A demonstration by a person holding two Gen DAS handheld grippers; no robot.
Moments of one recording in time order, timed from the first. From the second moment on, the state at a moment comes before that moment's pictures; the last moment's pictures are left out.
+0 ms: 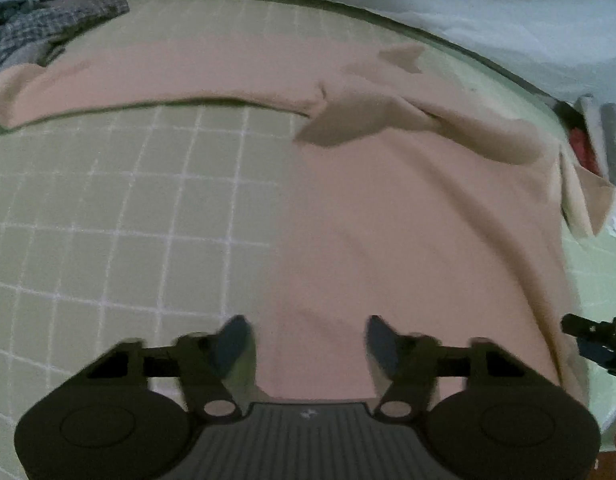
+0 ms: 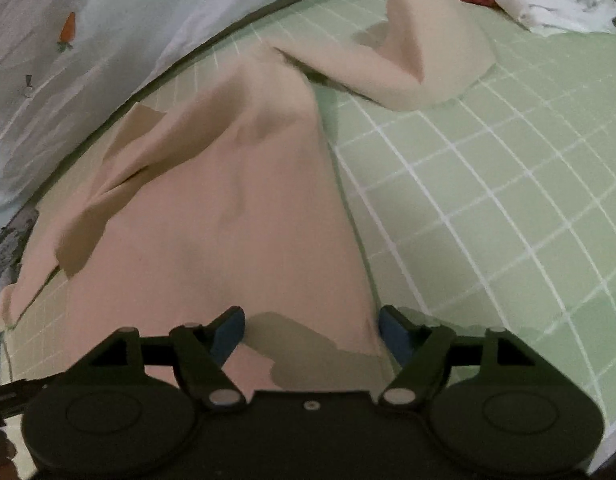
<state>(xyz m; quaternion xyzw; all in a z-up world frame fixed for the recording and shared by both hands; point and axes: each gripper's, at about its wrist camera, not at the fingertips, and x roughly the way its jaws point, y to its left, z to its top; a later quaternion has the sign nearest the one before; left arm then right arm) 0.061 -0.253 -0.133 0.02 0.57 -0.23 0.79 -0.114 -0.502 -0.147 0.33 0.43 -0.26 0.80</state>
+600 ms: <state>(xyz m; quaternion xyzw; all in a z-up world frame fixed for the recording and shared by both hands) 0.016 -0.182 -0.114 -0.04 0.59 -0.18 0.78 -0.170 -0.486 -0.121 0.35 0.42 -0.29 0.79</state>
